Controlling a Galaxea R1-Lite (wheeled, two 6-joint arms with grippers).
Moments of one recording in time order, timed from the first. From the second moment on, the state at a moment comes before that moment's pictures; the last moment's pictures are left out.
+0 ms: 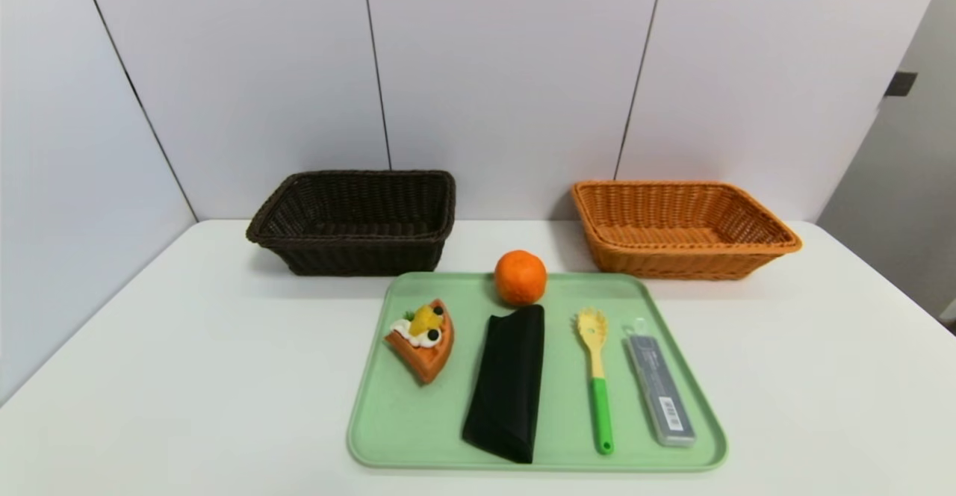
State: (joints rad) left arm 0.00 0.00 0.00 -0.01 0.02 -0.03; right arm 0.00 0.00 0.00 0.00 0.00 0.00
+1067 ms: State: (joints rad) left arm 0.00 0.61 -0.83 0.41 -0.06 0.00; right arm 0.00 0.64 -0.93 0.43 0.13 0.06
